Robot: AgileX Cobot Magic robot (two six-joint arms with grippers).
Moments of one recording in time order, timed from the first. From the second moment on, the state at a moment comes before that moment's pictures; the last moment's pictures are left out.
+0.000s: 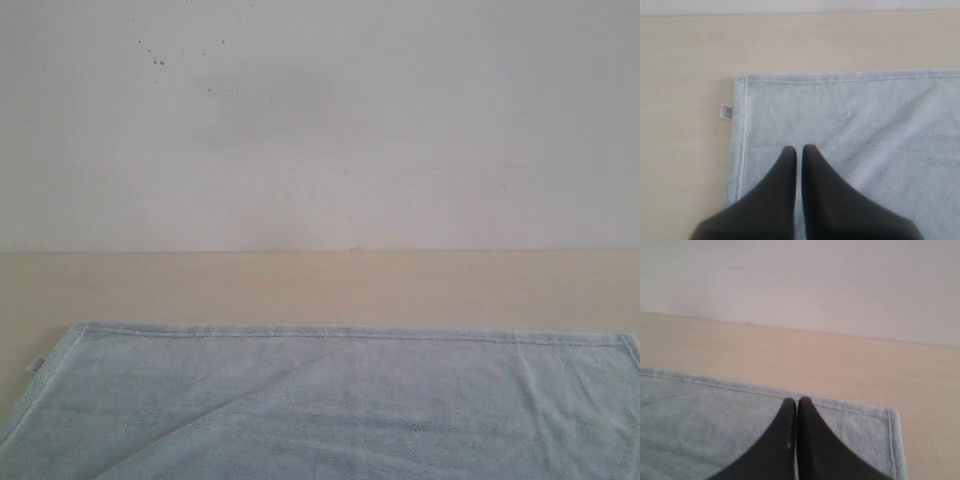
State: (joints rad) left arm -0.08 0.80 -0.57 -0.19 0.44 0.14; right arm 0.12 0.74 -0.50 0.45 0.17 -0.48
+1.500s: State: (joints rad) left arm -0.08 0.49 -0.48 -0.30 0.59 0.15; right arm 0.17 0.09 -0.50 0.46 0.53 -0.43
